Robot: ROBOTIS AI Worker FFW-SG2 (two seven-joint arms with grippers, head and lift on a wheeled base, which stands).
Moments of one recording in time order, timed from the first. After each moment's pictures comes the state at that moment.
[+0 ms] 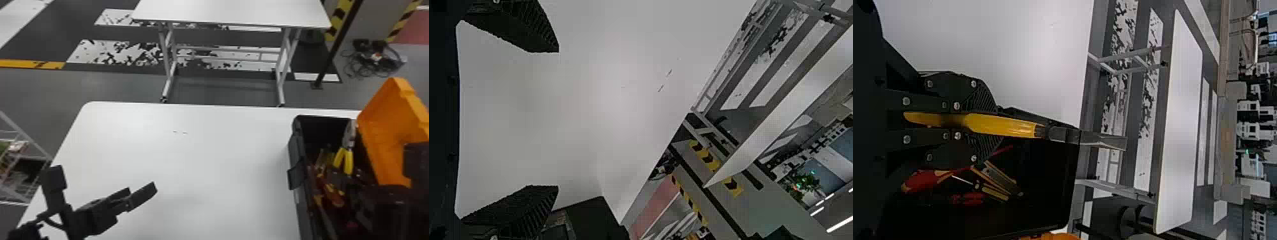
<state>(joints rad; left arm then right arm) 0.50 0.05 0.36 -2.10 0.48 1.01 -0.56 0.69 -0.23 -0.16 -2.65 -0.29 1.03 0.02</state>
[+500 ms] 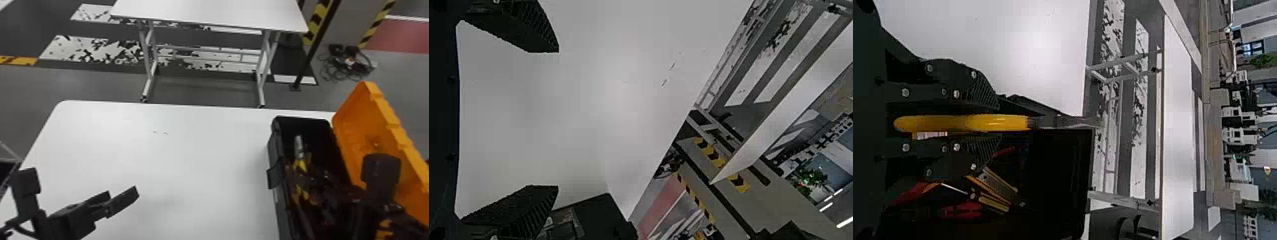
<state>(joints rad) 0.52 0.06 0.34 -2.13 0.48 1.01 -0.55 0.67 -0.23 -0.16 -2.36 -0.28 0.75 0.16</state>
